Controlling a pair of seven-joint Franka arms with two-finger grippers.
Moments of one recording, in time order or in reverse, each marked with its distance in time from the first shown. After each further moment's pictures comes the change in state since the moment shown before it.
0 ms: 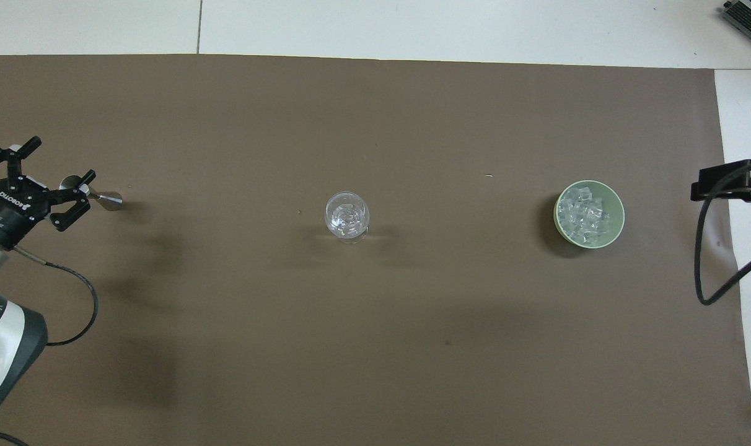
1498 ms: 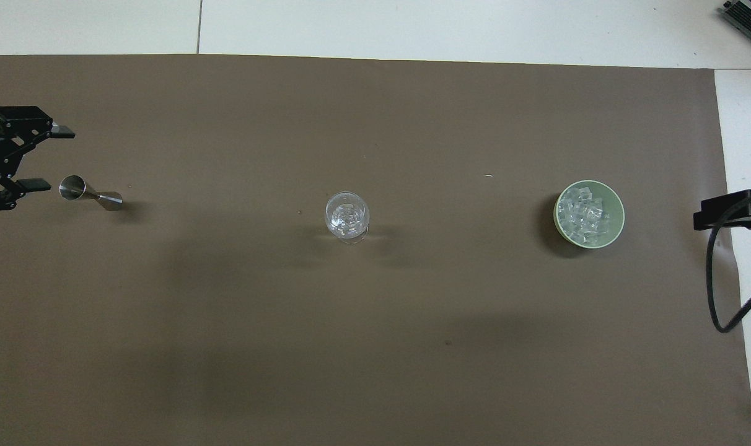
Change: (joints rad) left arm -0.100 -0.009 -0.015 0.374 1.546 -0.360 -0.007; right arm 0.003 -0.025 -0.015 -0.054 0.004 -0.057 -0.075
